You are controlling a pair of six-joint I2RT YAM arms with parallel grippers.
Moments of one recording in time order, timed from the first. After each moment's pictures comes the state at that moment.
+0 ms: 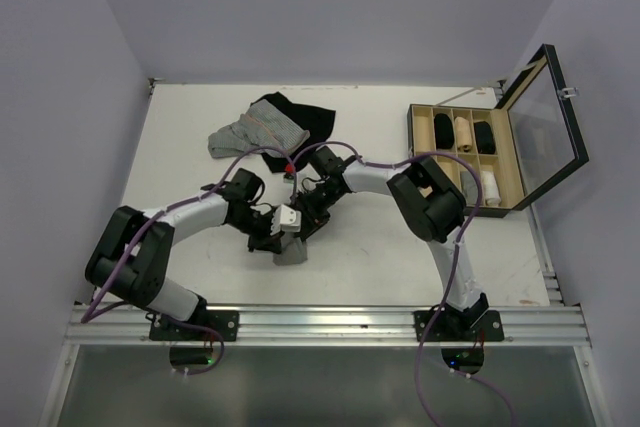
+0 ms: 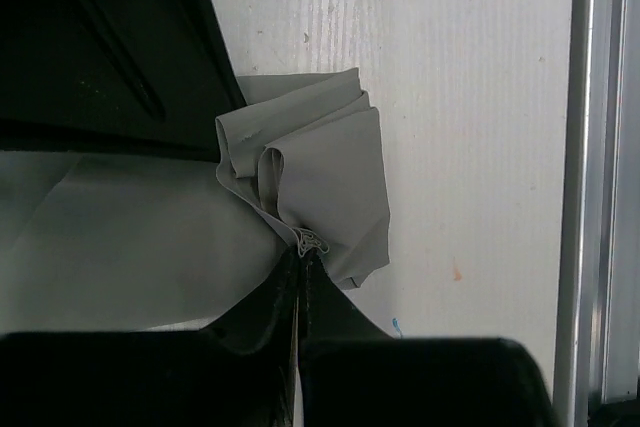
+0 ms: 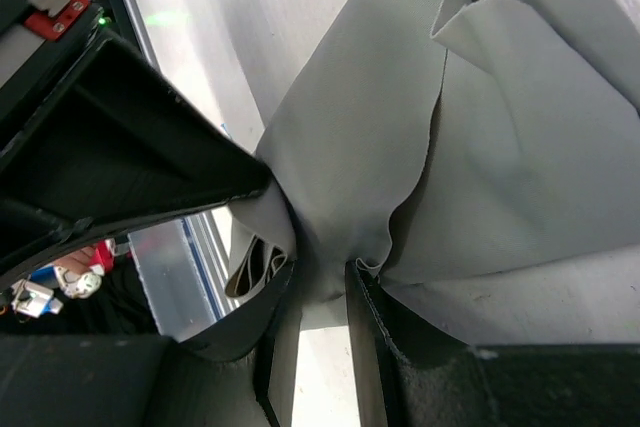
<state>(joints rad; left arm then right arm) -0.42 1.50 0.72 -0.57 0.75 0.99 0.71 2.20 1.43 -0.49 -0.92 0.11</state>
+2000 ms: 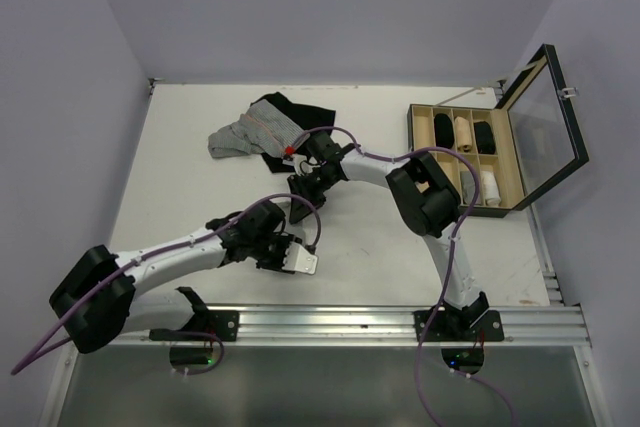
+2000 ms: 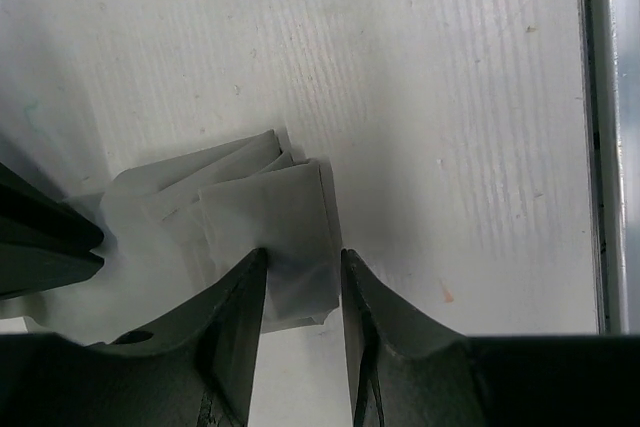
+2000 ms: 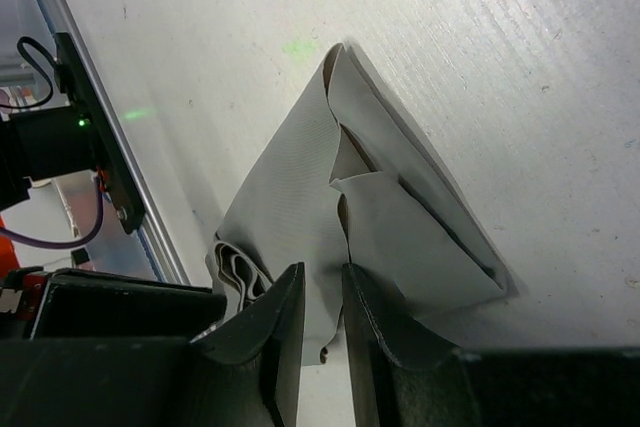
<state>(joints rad) -0.80 1.19 0.56 -0.42 0.35 0.94 0.68 2.27 1.59 -0.48 -0.80 0.20</state>
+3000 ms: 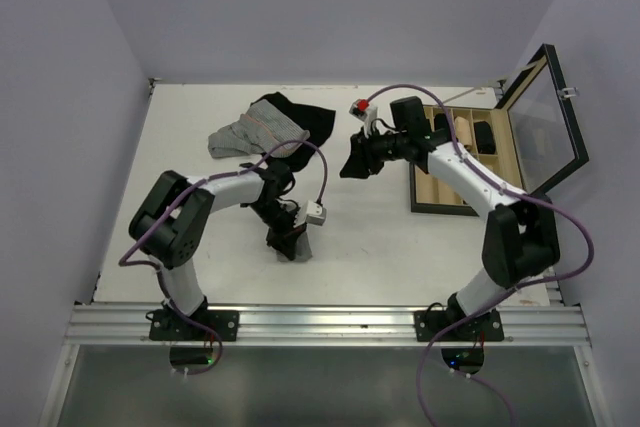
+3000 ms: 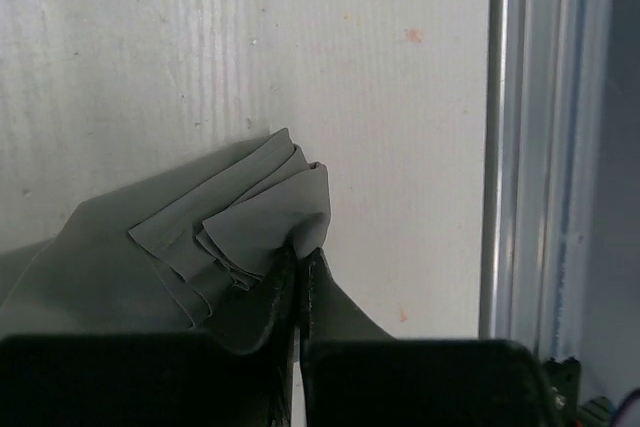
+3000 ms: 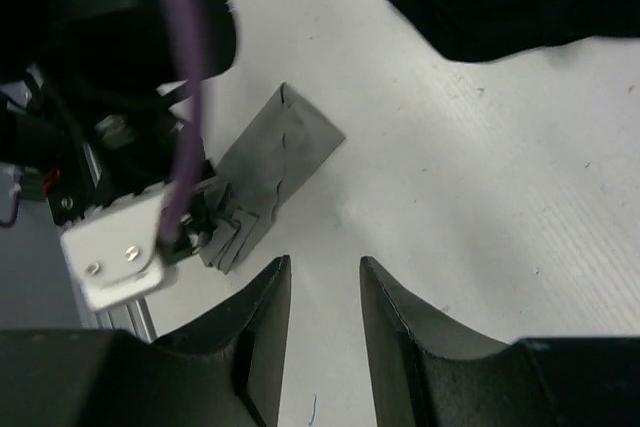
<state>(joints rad) -0.56 1.77 0.98 -0.80 0.75 0.93 0.38 1.68 1.29 -0.39 -0.76 -0.05</state>
